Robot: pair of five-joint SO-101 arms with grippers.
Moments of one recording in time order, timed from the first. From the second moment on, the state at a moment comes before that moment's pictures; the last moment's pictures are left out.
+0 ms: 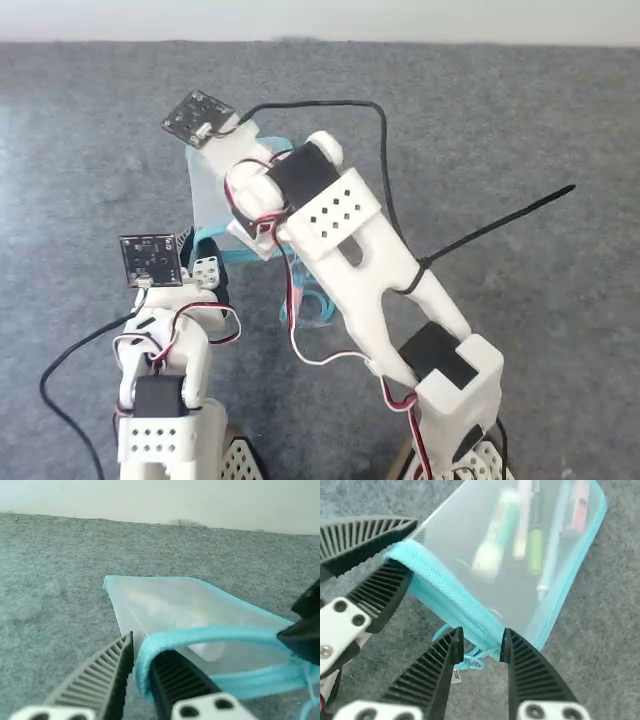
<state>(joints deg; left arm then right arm) -6.5 -93.1 90.6 40.5 9.2 -45.9 16.4 -39.9 100.7 11.1</state>
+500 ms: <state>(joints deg) -6.5 -93.1 90.6 40.5 9.2 -46.1 2.4 -23.3 97.2 11.1</state>
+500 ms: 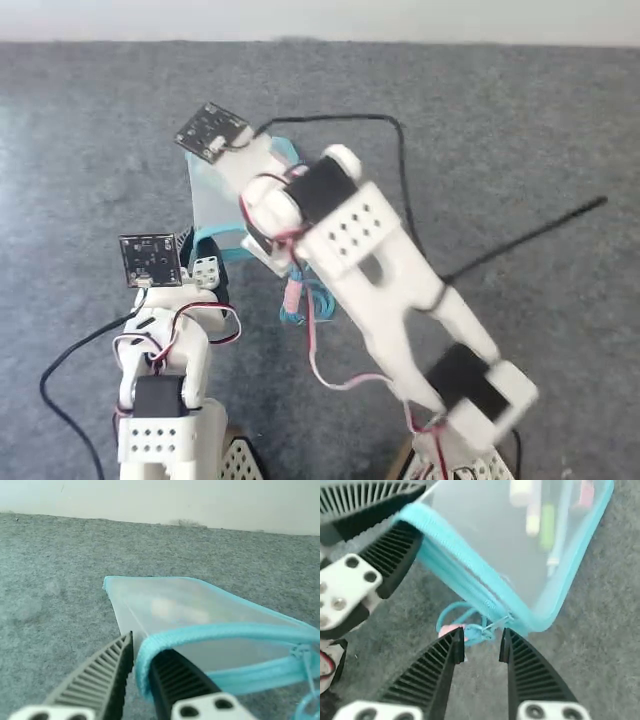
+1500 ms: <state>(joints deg) -6.5 -93.1 90.6 40.5 9.2 -35.1 -44.2 45.3 57.8 21.3</state>
